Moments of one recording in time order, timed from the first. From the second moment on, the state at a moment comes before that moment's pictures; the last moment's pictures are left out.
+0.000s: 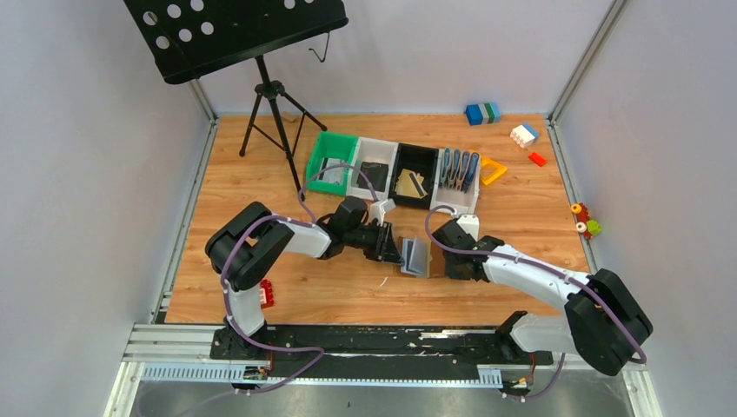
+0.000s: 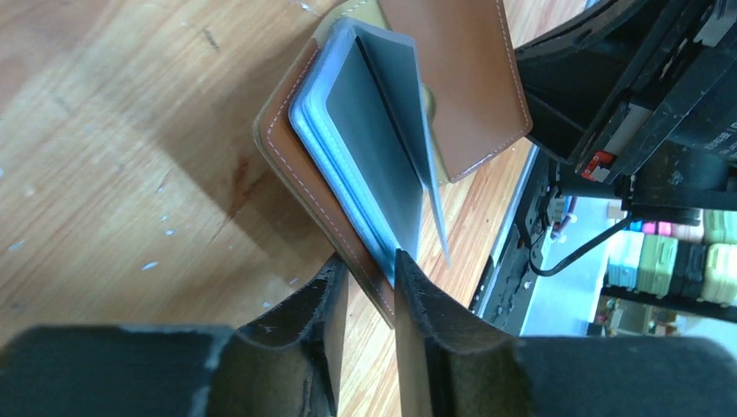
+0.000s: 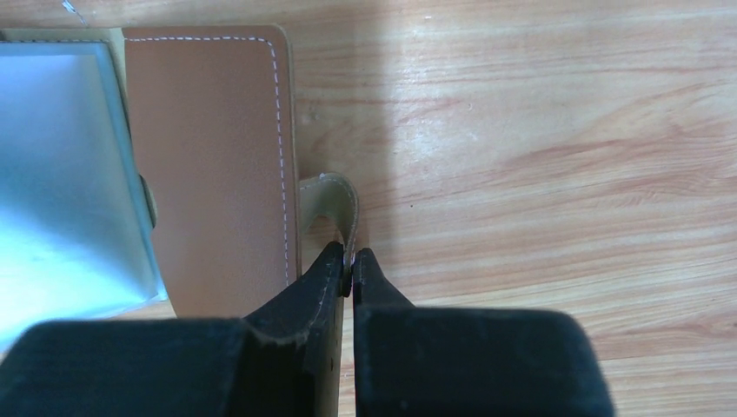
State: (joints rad) left arm -0.73 1.84 0.78 0.43 0.67 -0.63; right arm 0.70 1.25 0.59 -0.56 0.35 0.71
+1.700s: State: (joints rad) left arm -0.75 1.67 0.73 0.34 0.64 -0.52; right arm 0.73 1.13 0.64 -0.37 0.12 0.65
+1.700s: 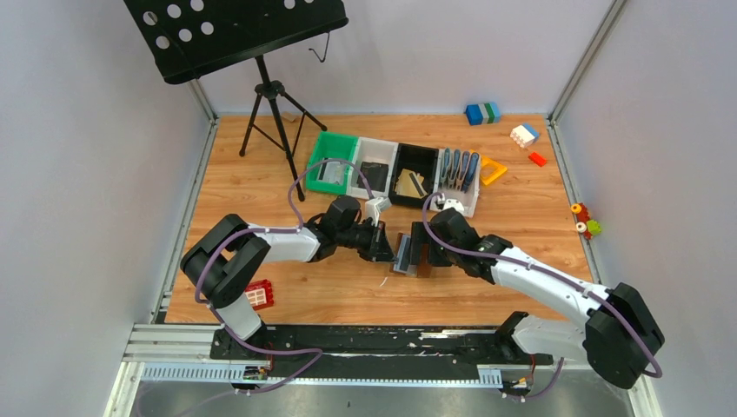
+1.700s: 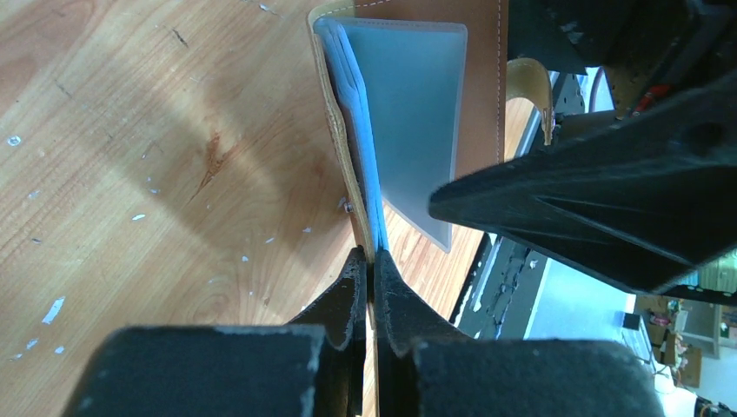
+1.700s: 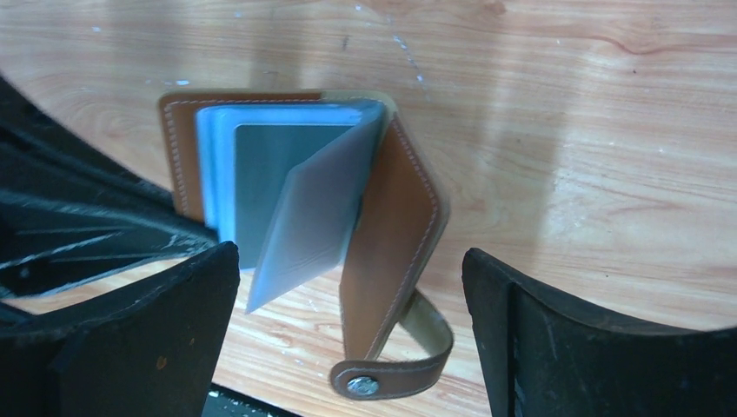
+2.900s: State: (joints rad) left arm -0.73 1.71 0.72 0.44 0.68 -0.57; right arm 0.72 1.09 0.55 -0.35 0.16 0.68
